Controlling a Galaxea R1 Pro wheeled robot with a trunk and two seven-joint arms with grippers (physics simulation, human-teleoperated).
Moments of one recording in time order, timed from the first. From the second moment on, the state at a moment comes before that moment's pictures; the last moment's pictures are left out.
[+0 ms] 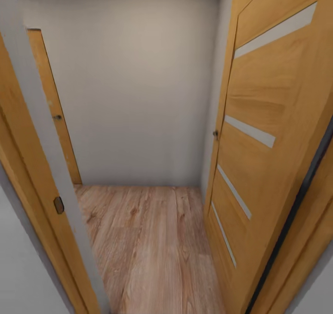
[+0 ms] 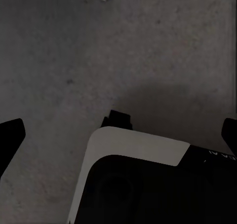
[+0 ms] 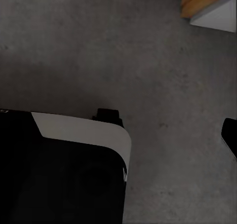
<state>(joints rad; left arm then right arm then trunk) -0.23 0.04 0.06 0.00 0.20 -0.06 0.05 -0.19 0.00 0.33 0.03 -0.19 -0.16 -0.05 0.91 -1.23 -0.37</state>
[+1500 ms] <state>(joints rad) -0.23 0.03 0.06 0.00 0.20 -0.07 0.05 -0.19 0.00 0.33 0.03 -0.19 -0.16 -0.06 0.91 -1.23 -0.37</state>
